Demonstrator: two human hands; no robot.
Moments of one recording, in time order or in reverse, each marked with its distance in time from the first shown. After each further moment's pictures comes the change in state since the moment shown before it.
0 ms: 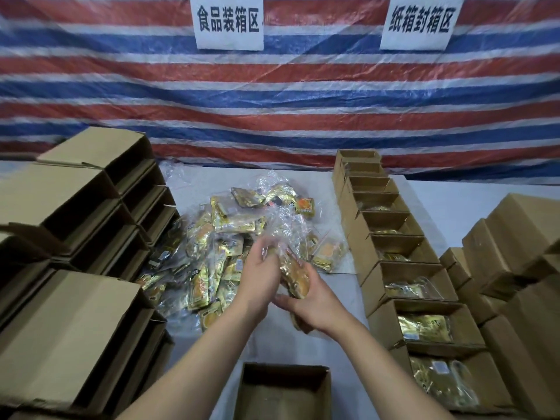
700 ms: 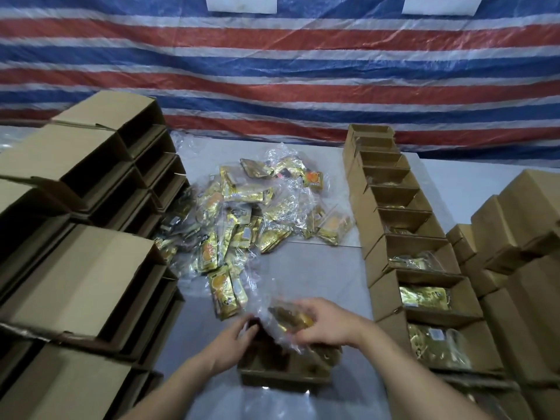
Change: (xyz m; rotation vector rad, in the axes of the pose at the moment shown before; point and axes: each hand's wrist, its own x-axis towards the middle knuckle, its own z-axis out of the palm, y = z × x) left_hand -0.076 -0.157 -0.101 0.637 -0.374 -0.279; right_hand -0.046 0.065 -0.001 -0.285 -0.518 0.078
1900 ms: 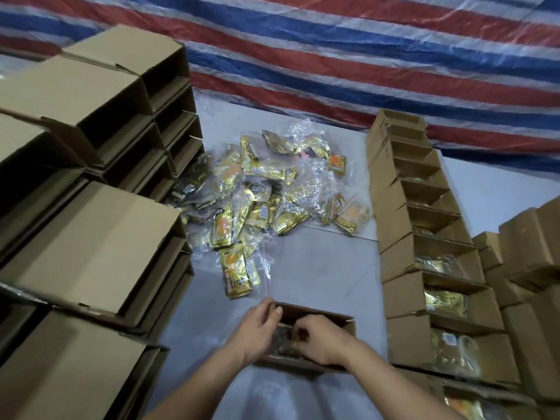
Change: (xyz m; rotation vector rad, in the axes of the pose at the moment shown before) left_hand 0.029 -0.036 0.025 -0.167 0.116 0.113; right_hand 0.060 0.039 0.067 -0.515 -0.013 0.231
